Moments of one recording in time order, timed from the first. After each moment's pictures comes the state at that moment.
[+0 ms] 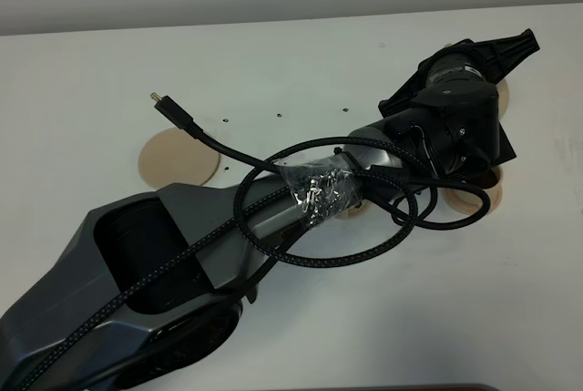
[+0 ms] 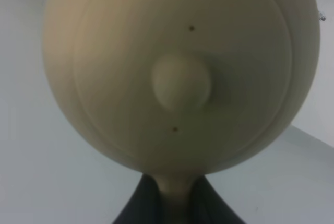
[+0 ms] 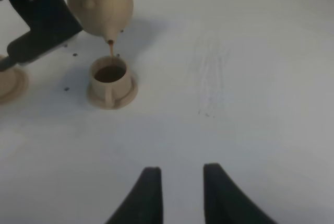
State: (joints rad) left arm -1.00 2.48 -2.14 1.07 0.64 1.18; right arm -0.13 -0.01 -0.50 0.16 1.09 -0.18
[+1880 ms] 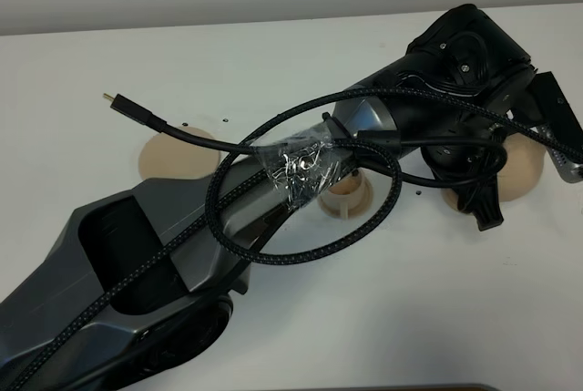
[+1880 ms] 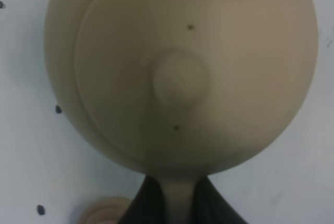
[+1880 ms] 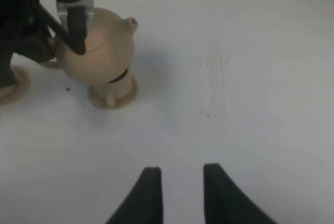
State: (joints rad) left arm -1.00 2.44 -2.35 0.18 1.19 0.29; right arm -0.13 -0.01 -0.50 0.16 1.09 -0.18
